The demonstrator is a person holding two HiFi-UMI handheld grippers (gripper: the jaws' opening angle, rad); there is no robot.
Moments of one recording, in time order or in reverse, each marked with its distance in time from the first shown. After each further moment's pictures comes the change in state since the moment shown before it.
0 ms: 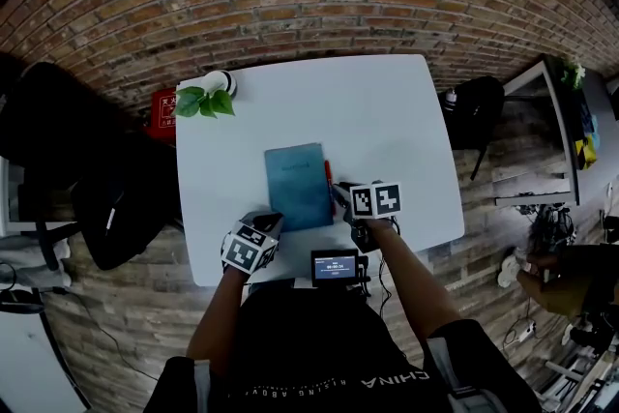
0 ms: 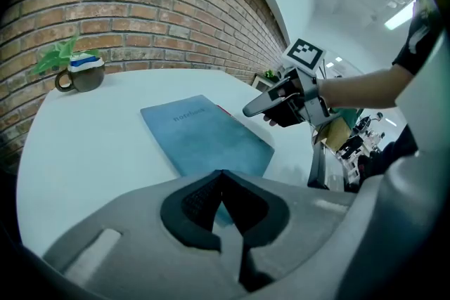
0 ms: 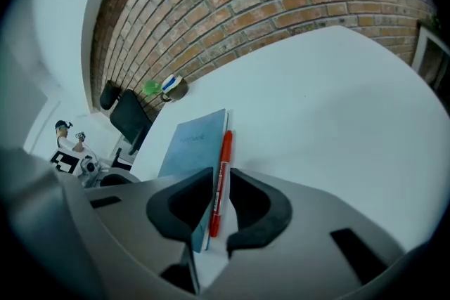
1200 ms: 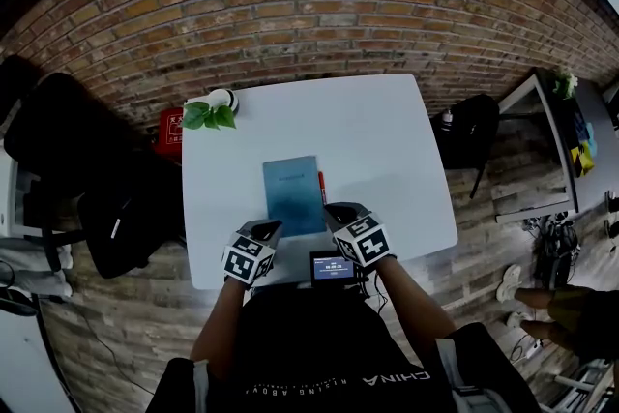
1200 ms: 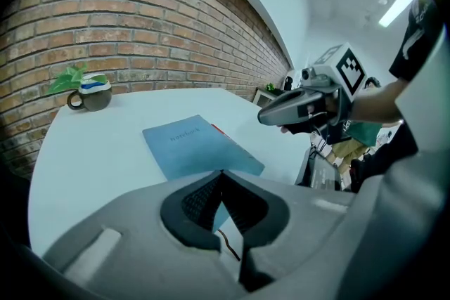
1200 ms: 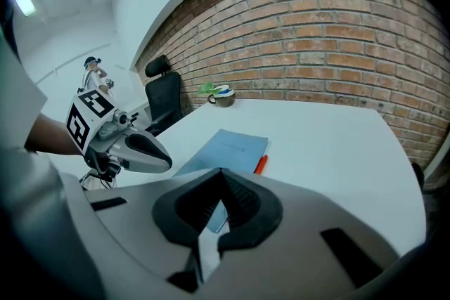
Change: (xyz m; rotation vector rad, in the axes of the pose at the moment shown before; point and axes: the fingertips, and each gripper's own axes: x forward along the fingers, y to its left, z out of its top) left arm -0.022 -0.024 0.022 0.011 -0.131 0.055; right arm -0.057 0.066 -0.015 -0.505 -0.155 0.029
